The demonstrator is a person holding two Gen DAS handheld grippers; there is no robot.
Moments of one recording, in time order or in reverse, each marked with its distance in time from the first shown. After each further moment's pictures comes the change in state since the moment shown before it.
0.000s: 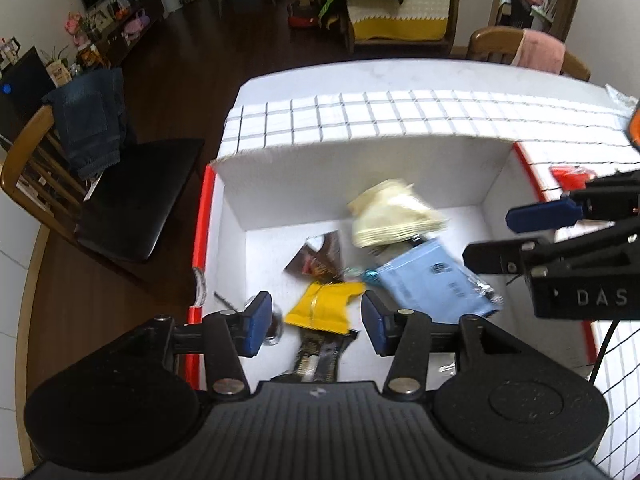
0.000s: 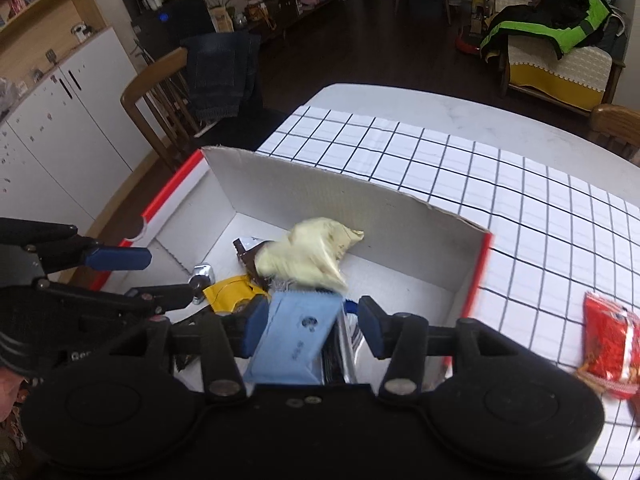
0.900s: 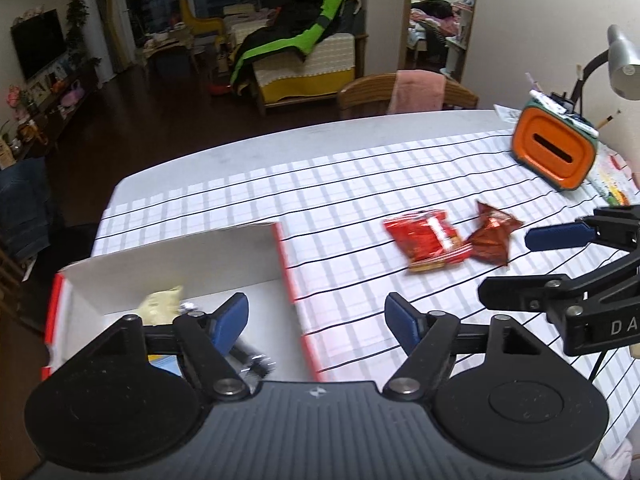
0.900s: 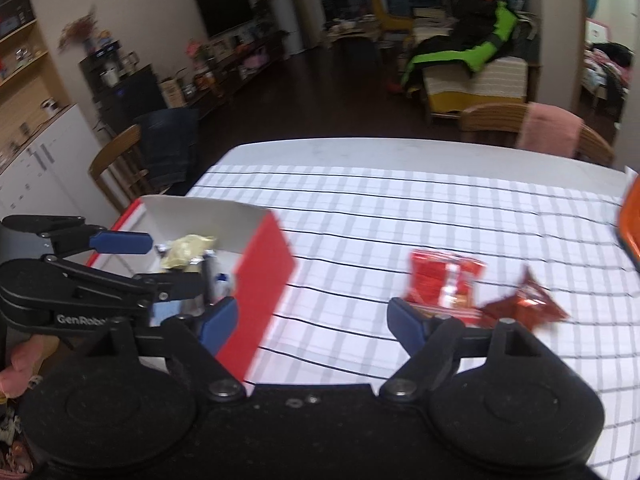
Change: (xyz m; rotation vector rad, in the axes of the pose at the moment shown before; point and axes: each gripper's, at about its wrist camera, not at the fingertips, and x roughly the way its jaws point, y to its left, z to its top) left arm -0.051 -0.174 0.022 0.124 -0.175 -0.163; right arm -0.145 -0.135 -0.089 0.143 -0.184 -0.115
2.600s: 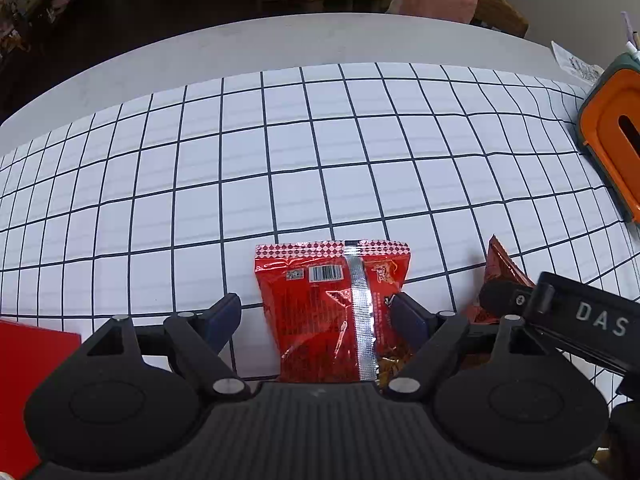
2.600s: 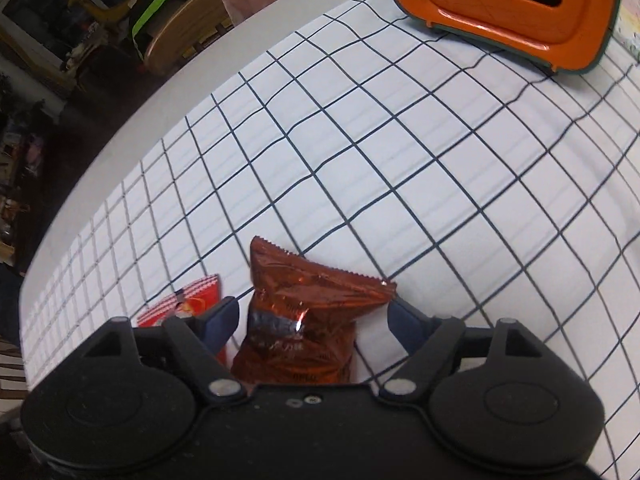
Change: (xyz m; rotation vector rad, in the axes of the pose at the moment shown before) left arm 0.275 -0.147 0.104 -0.142 0.333 0.013; right arm 0.127 -0.227 -0.006 0.756 0.174 -0.301
